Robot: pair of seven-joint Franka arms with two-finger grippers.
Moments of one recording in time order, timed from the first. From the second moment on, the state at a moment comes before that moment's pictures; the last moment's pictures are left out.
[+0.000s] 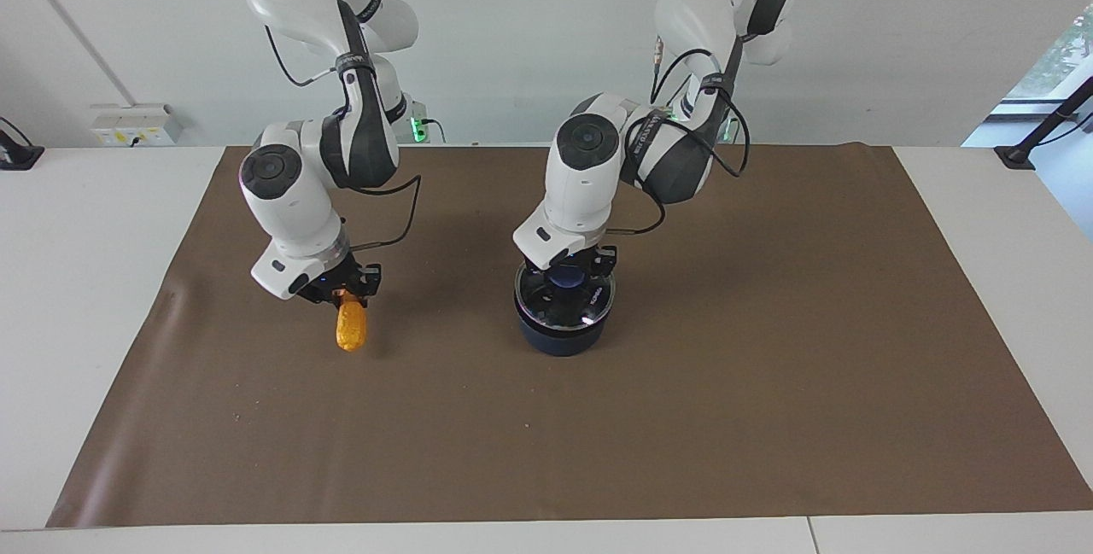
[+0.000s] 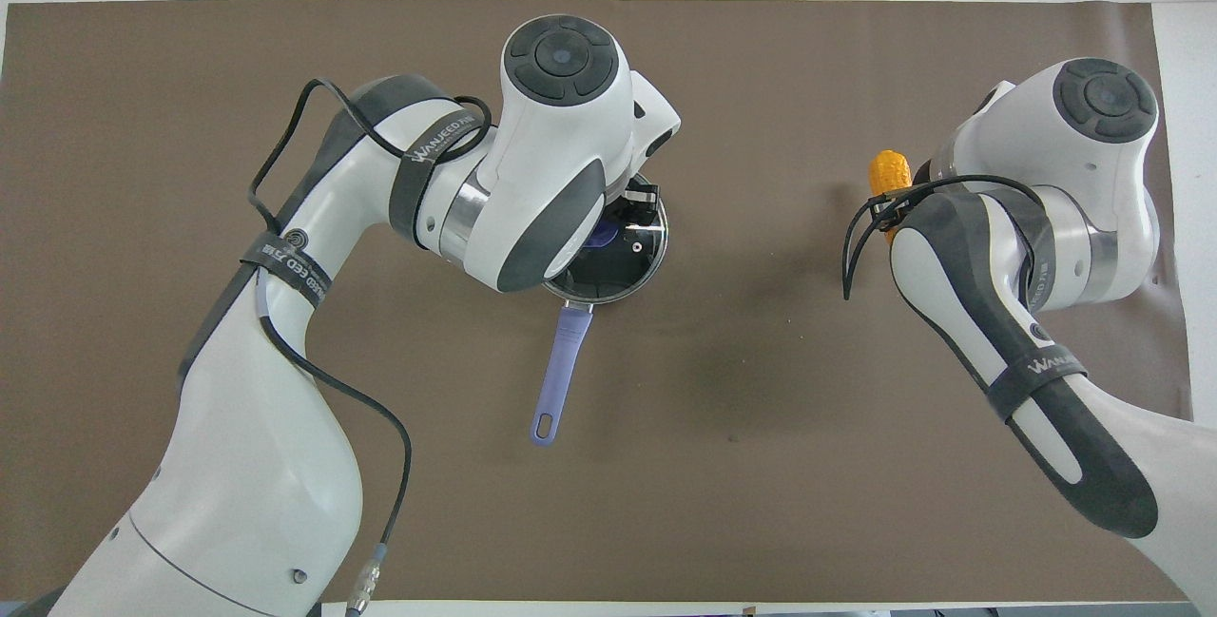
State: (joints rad) left arm -0.57 0.58 -0.10 -1.22 -0.03 1.75 -0.47; right arm 0.09 0.26 0.00 -1.89 -0.02 2.12 -0.04
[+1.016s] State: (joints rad) left arm 0.11 0.41 -0.07 -1.40 -0.02 1.71 0.04; right arm 0.53 0.50 0.05 -1.38 0.02 1.96 0.70
